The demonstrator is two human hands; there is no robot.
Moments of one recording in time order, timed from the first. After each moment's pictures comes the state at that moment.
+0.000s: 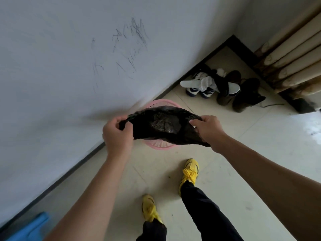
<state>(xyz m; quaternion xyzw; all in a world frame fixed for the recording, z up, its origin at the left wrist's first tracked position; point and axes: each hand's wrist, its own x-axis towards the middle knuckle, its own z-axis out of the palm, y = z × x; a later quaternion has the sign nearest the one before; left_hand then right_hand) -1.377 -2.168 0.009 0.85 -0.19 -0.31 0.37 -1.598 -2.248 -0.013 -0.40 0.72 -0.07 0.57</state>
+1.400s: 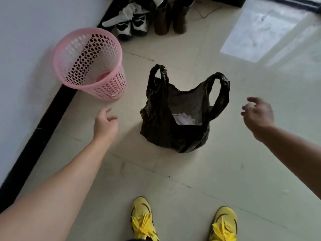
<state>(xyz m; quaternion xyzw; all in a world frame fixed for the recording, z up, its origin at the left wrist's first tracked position) -1.488 -1.915 -0.299 0.76 -0.44 -0.42 0.22 -1.877 -1.829 -0.292 -0.25 0.89 -0.27 0.28</state>
